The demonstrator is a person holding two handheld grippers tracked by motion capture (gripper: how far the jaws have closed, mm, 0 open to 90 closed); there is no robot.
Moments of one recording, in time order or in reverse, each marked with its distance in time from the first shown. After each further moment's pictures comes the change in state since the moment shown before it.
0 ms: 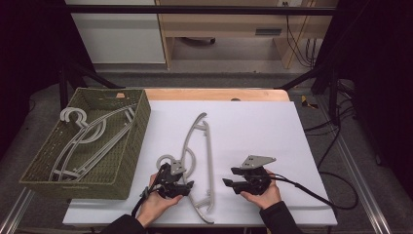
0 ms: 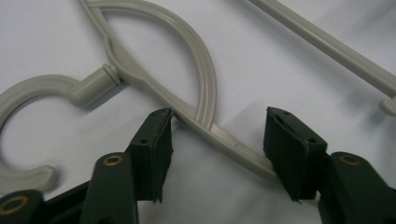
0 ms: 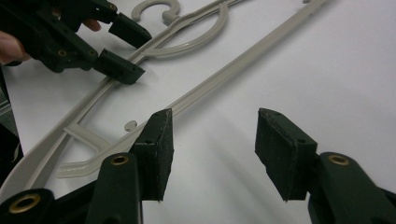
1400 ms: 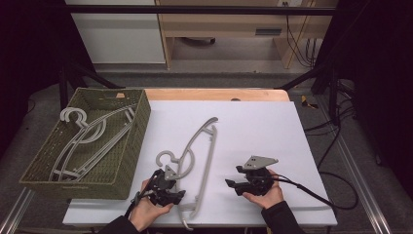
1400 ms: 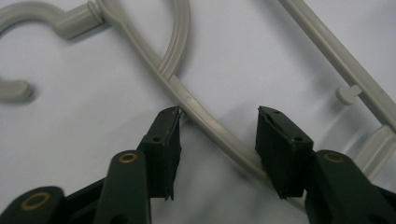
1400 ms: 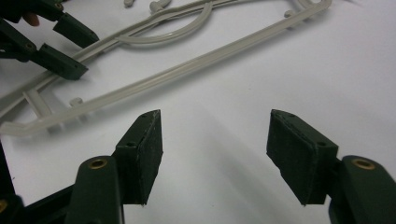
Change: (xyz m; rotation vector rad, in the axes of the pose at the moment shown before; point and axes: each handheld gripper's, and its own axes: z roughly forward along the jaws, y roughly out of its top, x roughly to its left) left arm 0.004 -0.019 -0.030 0.123 -0.036 0.016; right arm -0.001 -0.003 -0.006 0.006 -0.056 -0.001
